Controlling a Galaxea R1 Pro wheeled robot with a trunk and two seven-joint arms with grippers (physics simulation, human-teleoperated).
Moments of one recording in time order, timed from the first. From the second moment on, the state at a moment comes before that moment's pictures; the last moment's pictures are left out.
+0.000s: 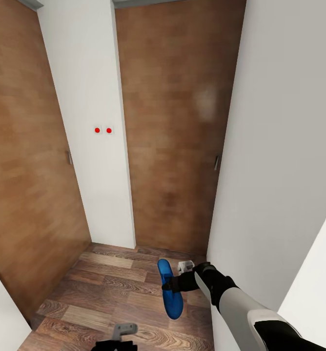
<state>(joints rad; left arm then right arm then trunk) -0.38 -0.13 -0.05 -0.38 0.13 0.31 0.09 -0.80 0.17 -0.01 -0.27 0.17 0.53 0.43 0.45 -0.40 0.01</state>
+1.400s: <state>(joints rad) -0.38 -0.13 -0.06 -0.39 0.14 0.24 0.13 -0.80 0.17 -0.01 -0.27 0.17 0.53 0.43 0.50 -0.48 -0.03</state>
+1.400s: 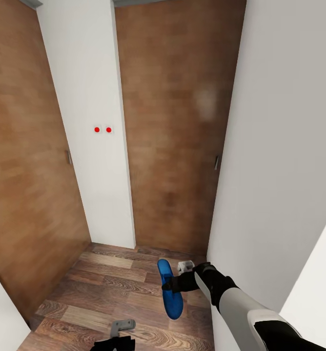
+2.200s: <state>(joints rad) -0.38 -0.12 -0.05 -0.38 0.14 0.22 0.13 -0.80 0.17 -0.01 -0.27 0.17 0.53 0.43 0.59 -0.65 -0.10</state>
